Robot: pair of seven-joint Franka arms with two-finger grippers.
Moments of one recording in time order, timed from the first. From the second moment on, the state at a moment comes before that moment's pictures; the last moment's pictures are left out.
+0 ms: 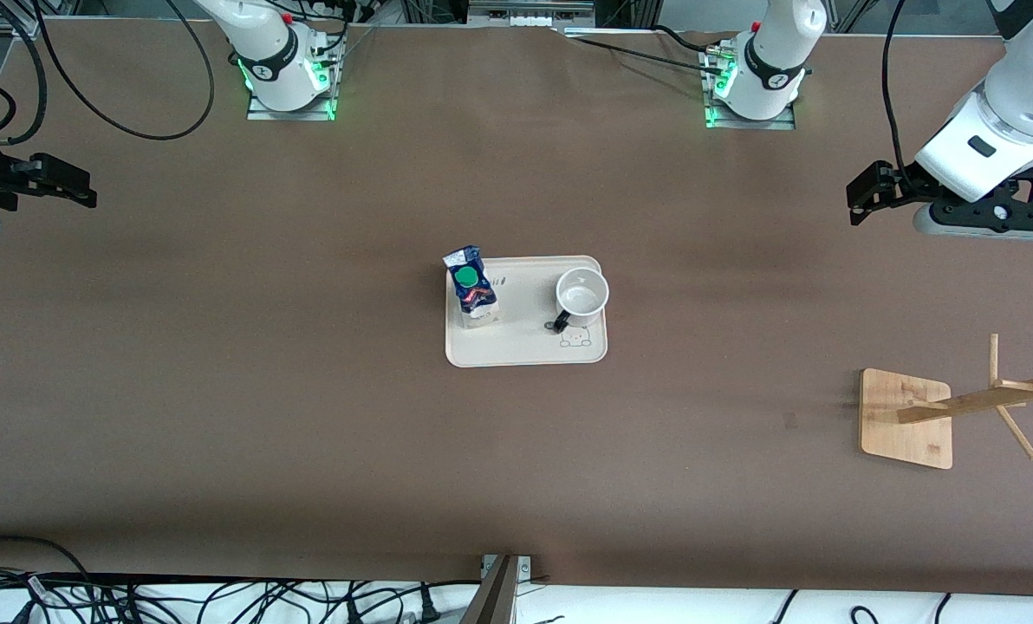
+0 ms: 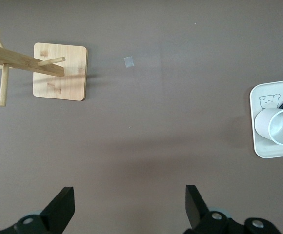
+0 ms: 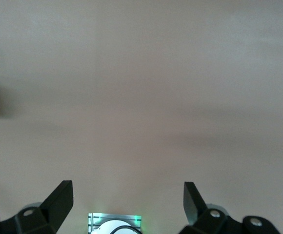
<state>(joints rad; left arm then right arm) -0.08 -0.03 -0.05 -1.68 0.06 1.65 -0.05 -0.03 0.09 -0.01 -1.50 -0.05 1.43 -0.11</state>
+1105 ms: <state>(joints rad) -0.08 -0.03 -0.05 -1.68 0.06 1.65 -0.05 0.00 0.16 -0.01 -1.47 -0.03 1.33 -0.12</state>
